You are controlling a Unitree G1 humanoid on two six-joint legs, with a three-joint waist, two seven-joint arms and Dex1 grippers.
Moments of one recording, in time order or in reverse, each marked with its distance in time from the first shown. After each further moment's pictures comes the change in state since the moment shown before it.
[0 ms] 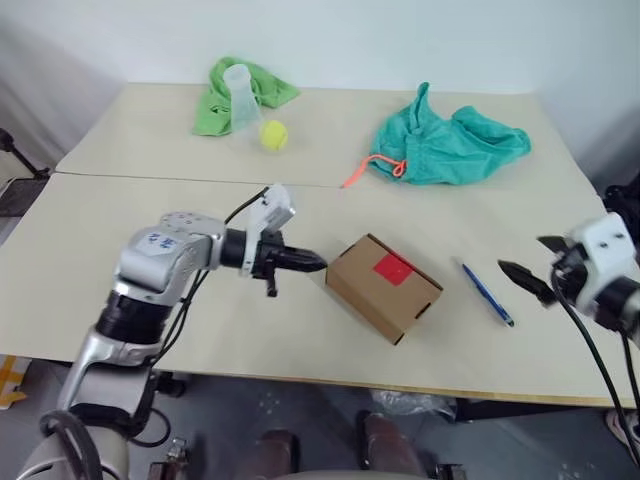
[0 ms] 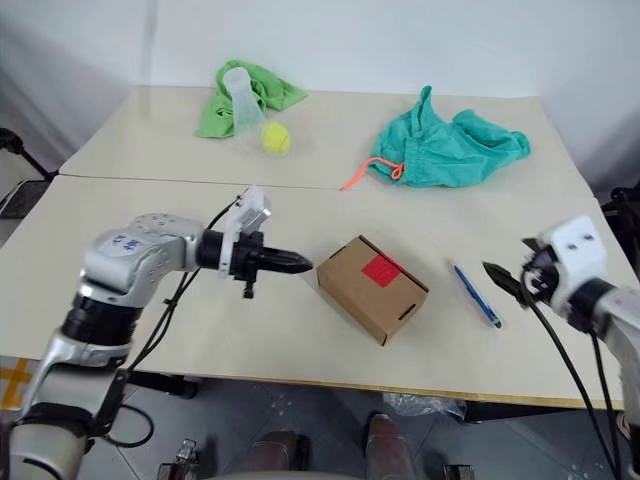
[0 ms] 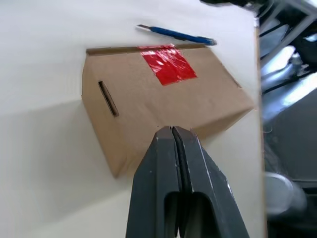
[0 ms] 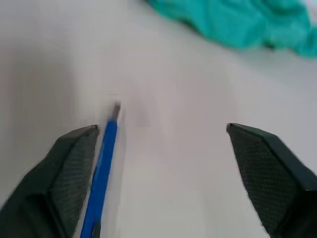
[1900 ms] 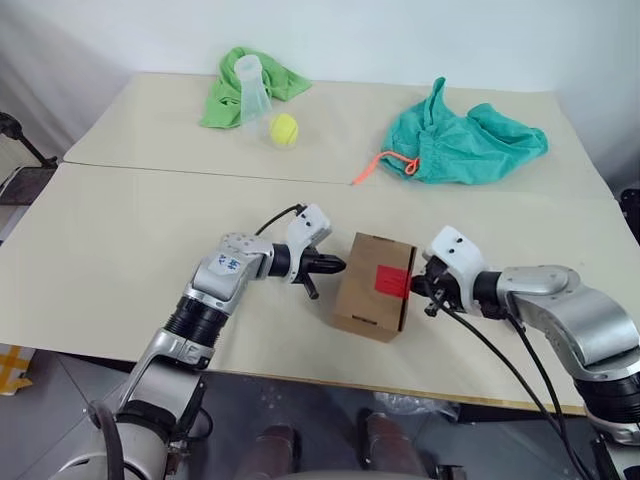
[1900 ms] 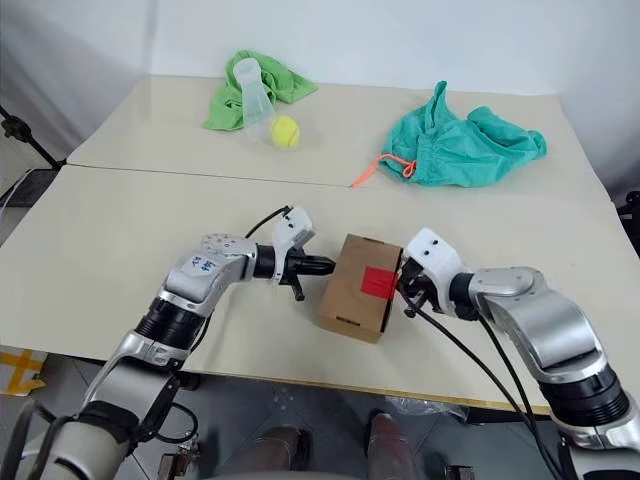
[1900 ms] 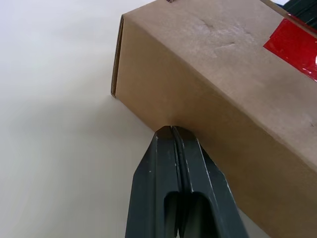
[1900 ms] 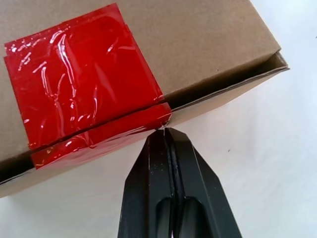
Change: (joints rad) left arm -0.033 -0.300 -0.088 0.315 0.257 -0.287 0.246; right arm -0.250 0.059 0.457 -0.241 -0.016 0.480 0.037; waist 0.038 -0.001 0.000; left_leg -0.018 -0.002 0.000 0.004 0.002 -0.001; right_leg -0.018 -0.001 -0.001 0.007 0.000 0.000
